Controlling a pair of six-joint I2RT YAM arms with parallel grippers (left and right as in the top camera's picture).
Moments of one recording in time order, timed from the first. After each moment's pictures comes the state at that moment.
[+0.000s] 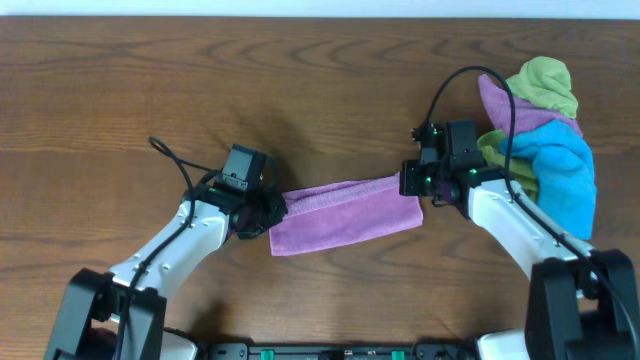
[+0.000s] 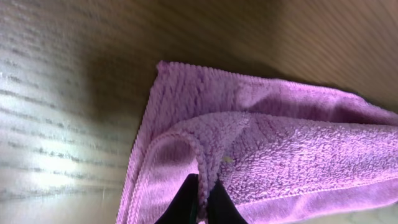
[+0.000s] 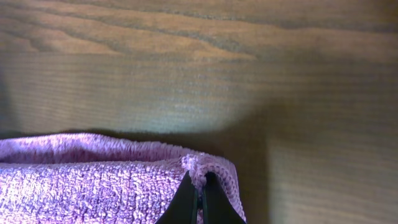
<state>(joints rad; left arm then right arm) -0.36 1.52 0.76 -0.45 0.29 -0.86 0.19 1.62 0.86 -0.32 -0.22 0.23</state>
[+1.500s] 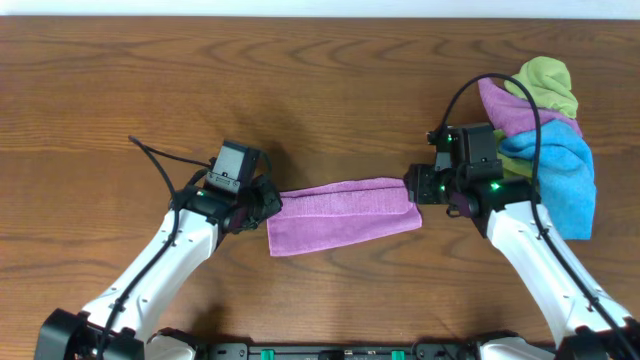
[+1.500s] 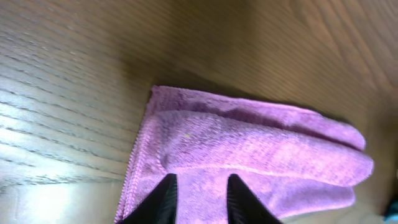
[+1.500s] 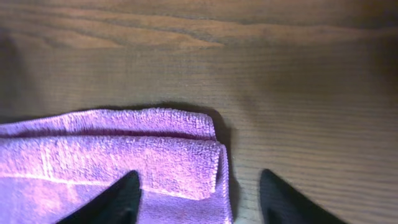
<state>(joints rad) -0.36 1.39 0.79 -0.53 0.23 -0.87 0.19 1.39 0.86 -0.53 -0.14 0.24</state>
